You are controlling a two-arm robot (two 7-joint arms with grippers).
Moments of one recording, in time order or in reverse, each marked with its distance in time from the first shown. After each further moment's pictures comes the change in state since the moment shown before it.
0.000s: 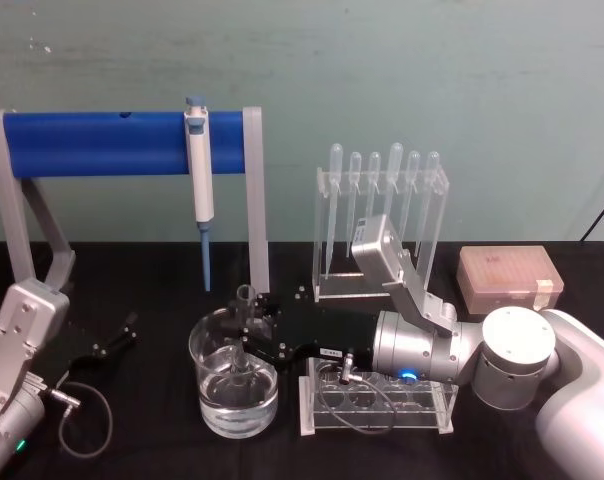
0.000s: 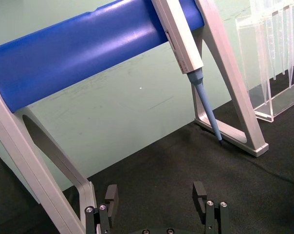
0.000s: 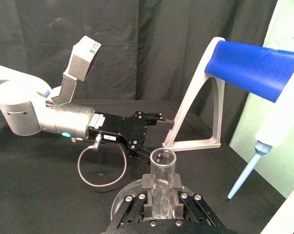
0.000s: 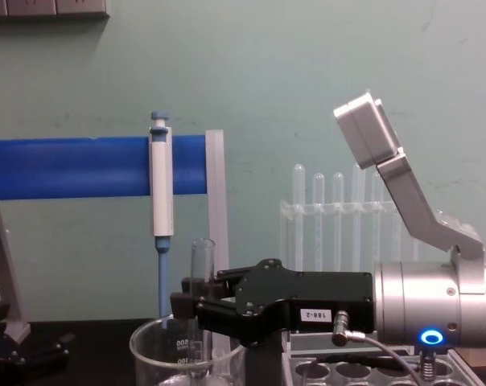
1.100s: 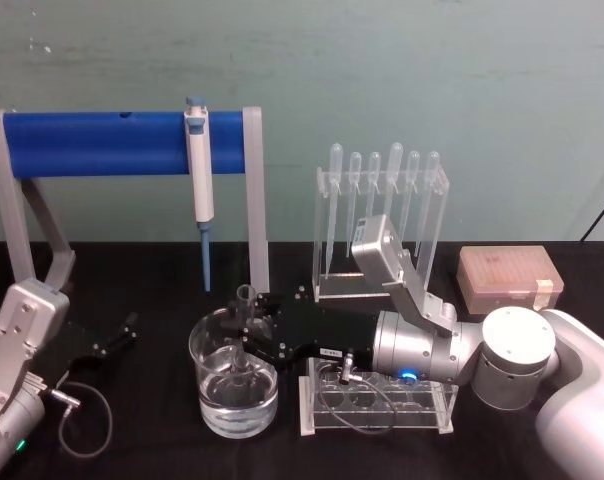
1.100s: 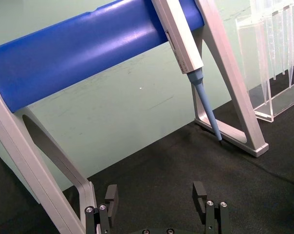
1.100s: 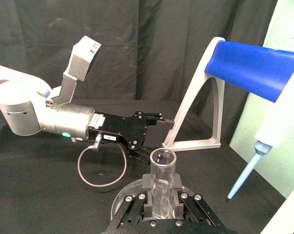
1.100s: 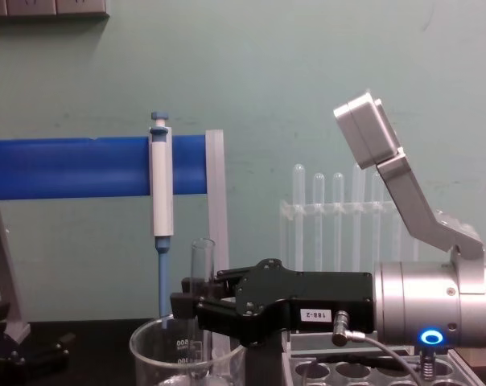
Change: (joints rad) left arm 0.000 0.000 0.000 0.000 0.000 0.000 0.000; right arm 0.000 0.000 0.000 0.000 0.000 0.000 0.000
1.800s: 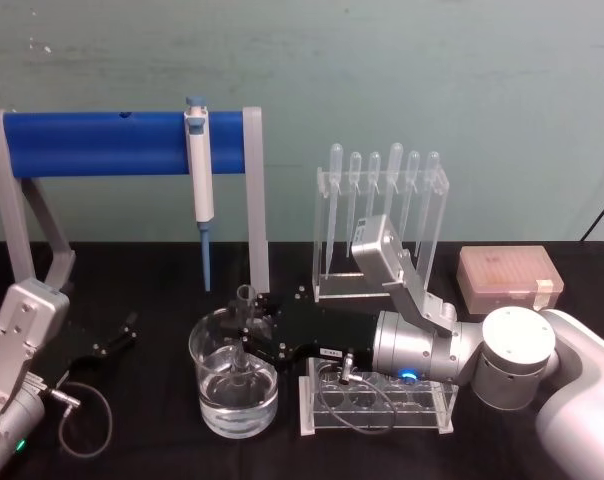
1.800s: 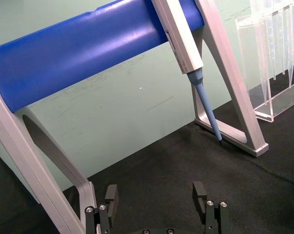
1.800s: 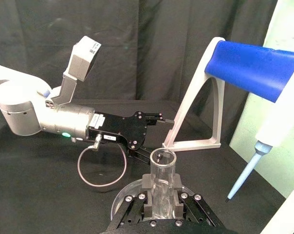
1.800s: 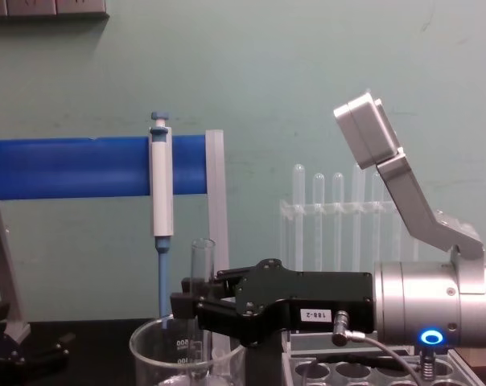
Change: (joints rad) left arm 0.000 0.000 0.000 0.000 0.000 0.000 0.000; right arm 0.000 0.000 0.000 0.000 0.000 0.000 0.000
